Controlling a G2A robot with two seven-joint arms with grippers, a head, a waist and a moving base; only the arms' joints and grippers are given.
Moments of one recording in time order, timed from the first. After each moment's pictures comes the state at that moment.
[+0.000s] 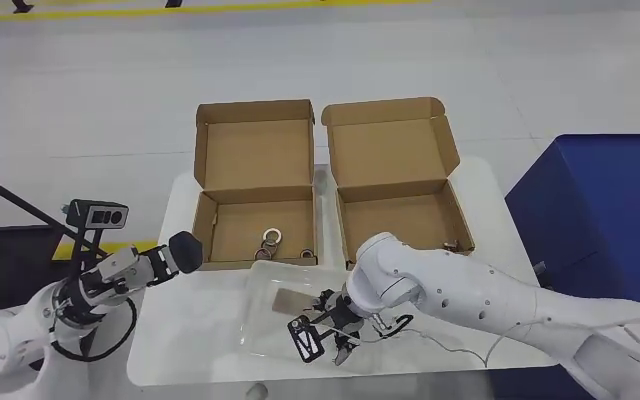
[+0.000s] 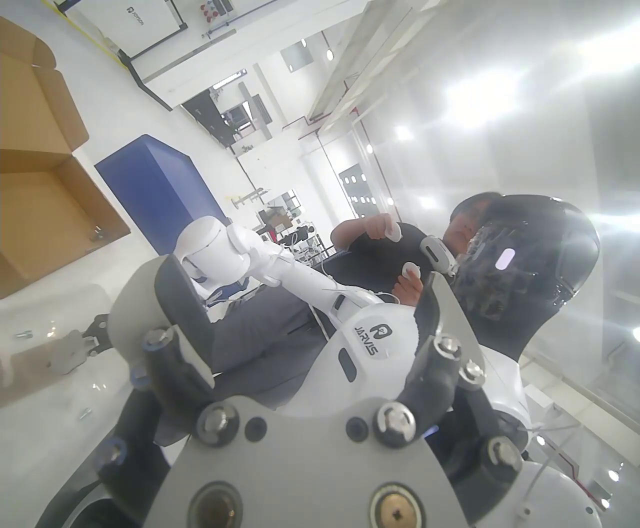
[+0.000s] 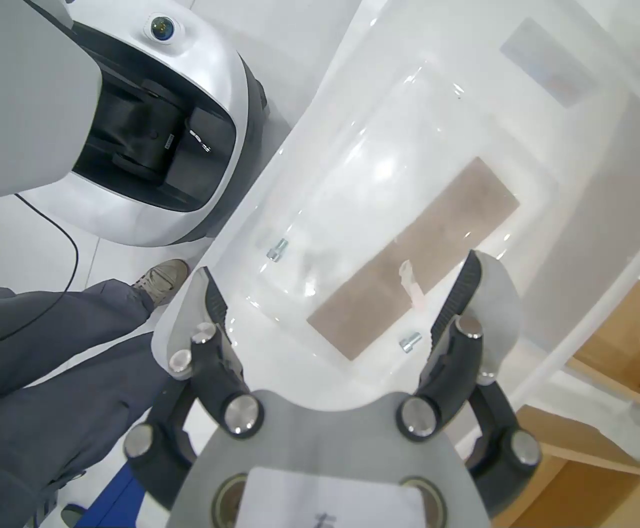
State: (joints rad) left arm 1.45 -1.21 -1.93 -1.99 -0.70 -0.04 -1.28; right arm -0.41 -1.03 0.17 -1.71 -0.59 -0.86 0.96
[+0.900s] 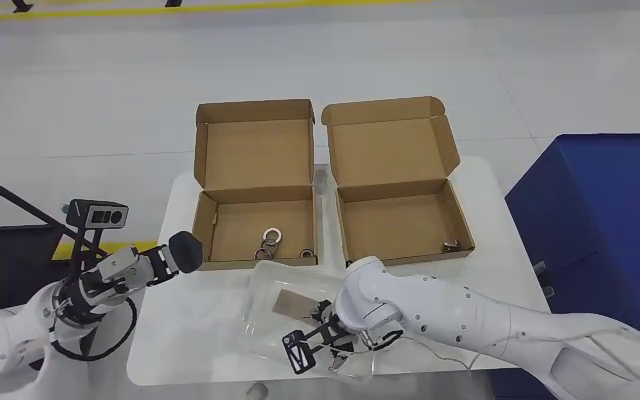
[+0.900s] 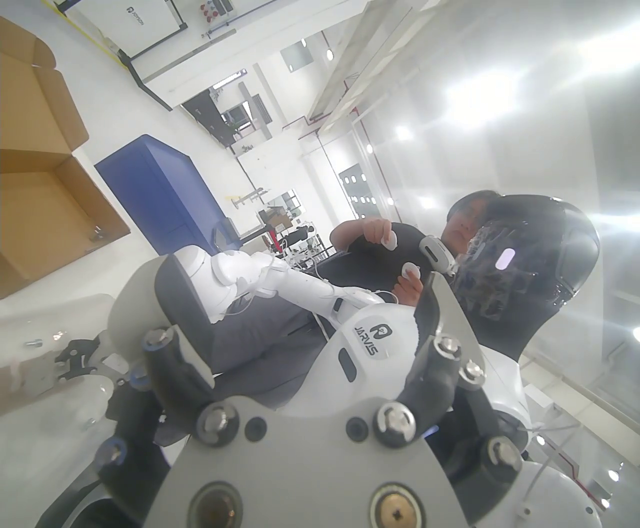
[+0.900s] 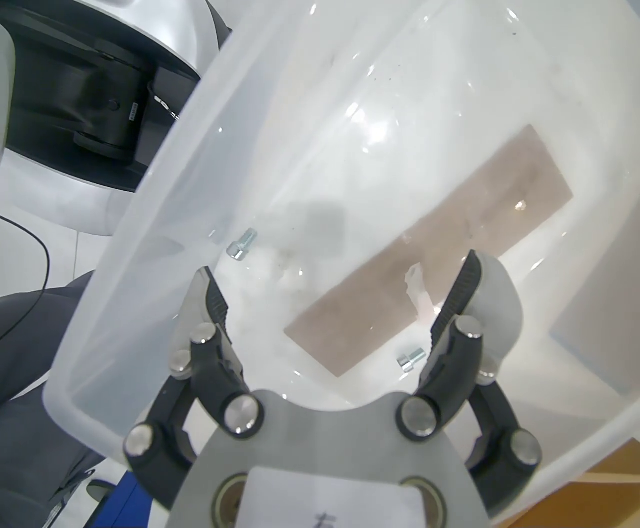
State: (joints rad) left arm 1.45 -1.21 -1.93 -1.99 -0.70 -0.04 -1.28; right arm -0.52 -1.10 0.17 -1.67 -0.79 -0.81 1.02
